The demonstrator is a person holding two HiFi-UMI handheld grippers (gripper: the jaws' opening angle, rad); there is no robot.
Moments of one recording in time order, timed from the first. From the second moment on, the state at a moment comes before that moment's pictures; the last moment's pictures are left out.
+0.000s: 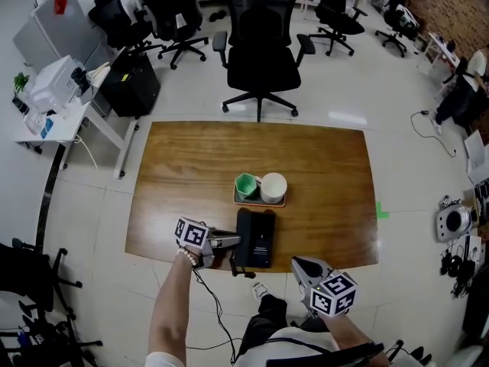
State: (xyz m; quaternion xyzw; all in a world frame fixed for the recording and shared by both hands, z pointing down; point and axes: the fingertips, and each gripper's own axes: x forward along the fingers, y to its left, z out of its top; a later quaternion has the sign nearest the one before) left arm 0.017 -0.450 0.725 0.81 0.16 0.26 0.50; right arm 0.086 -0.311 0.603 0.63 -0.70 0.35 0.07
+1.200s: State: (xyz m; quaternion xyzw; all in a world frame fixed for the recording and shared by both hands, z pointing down) left arm -0.067 -0.252 0.608 0.85 -0.44 0.14 0.28; right arm 0.109 -0.231 0.543 0.56 -0.79 0.25 0.04
